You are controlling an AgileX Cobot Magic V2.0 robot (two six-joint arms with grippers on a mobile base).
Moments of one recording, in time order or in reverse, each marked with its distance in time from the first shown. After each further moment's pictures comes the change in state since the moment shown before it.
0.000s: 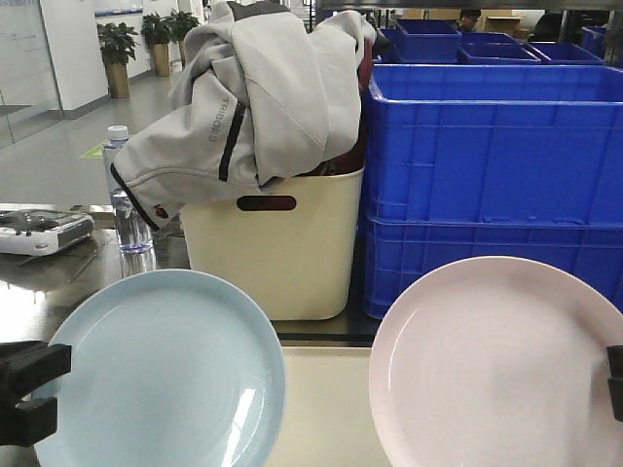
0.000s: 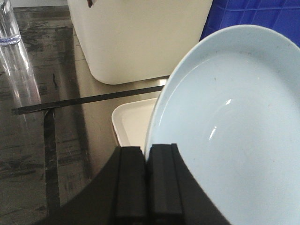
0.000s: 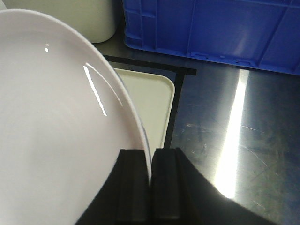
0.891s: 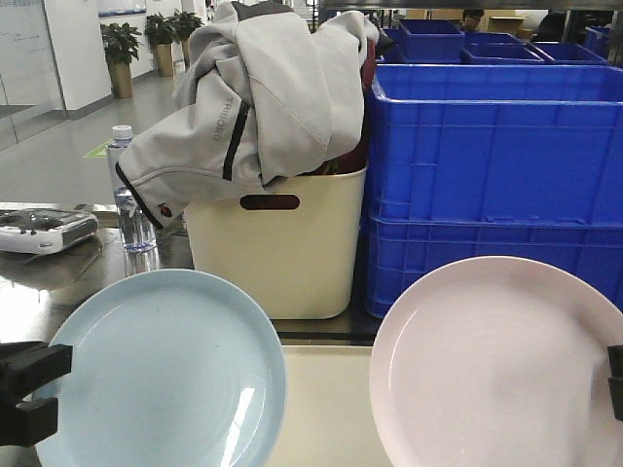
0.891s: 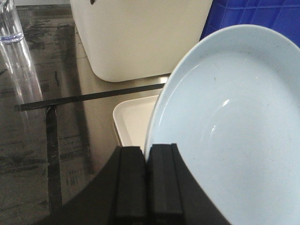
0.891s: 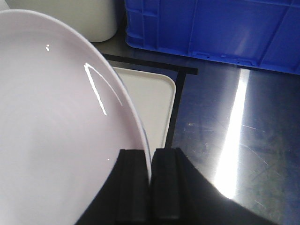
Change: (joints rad) left arm 0.000 0.000 0.000 0.000 0.000 0.000; right arm 0.000 0.000 0.000 0.000 0.001 0.000
